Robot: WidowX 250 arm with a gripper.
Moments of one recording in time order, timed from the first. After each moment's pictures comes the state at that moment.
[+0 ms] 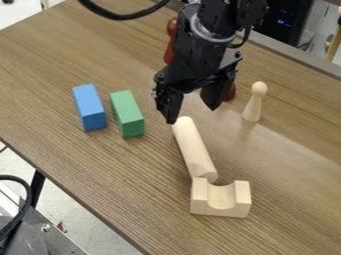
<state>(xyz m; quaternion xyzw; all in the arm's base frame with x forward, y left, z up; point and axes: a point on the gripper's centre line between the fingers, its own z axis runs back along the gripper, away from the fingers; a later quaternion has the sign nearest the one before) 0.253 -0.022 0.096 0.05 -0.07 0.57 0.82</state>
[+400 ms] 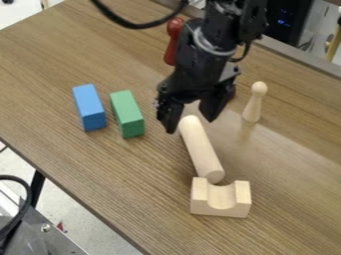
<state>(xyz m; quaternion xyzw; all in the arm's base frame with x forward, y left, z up) 0.259 -0.028 0.076 0.07 -0.05 0.56 0.83</state>
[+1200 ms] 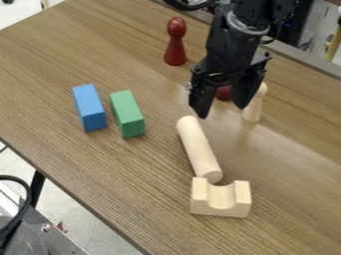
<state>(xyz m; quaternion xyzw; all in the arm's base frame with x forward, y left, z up) 0.284 -0.041 0.085 0.06 -0.02 0.54 0.84</state>
